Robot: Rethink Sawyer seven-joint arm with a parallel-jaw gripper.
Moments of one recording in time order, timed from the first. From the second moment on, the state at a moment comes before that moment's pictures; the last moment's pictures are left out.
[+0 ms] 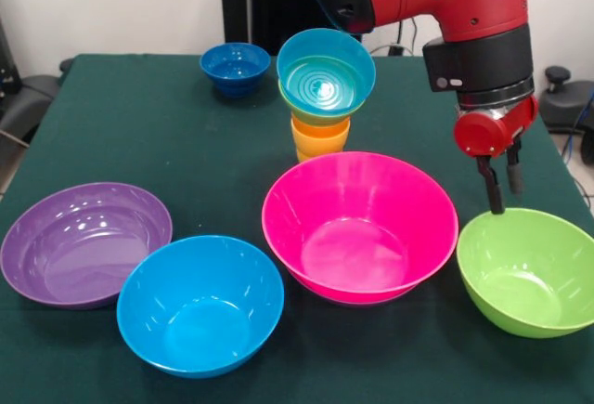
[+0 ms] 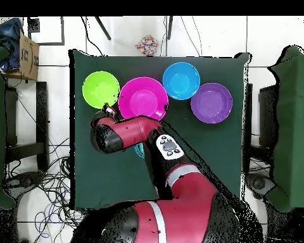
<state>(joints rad) -0.27 -0.48 0.39 1.67 -0.41 0.05 1.11</state>
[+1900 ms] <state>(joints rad) -0.27 -0.46 0.39 1.68 -0.48 0.00 1.11</state>
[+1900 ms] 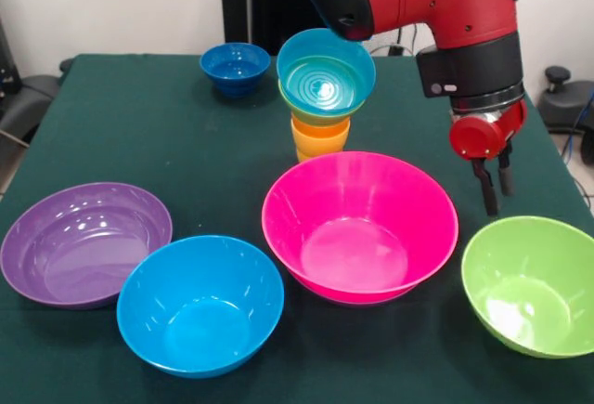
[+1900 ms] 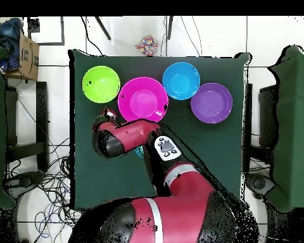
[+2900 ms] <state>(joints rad) -0.29 -0.38 0.42 1.68 -0.50 -0.10 1.11</state>
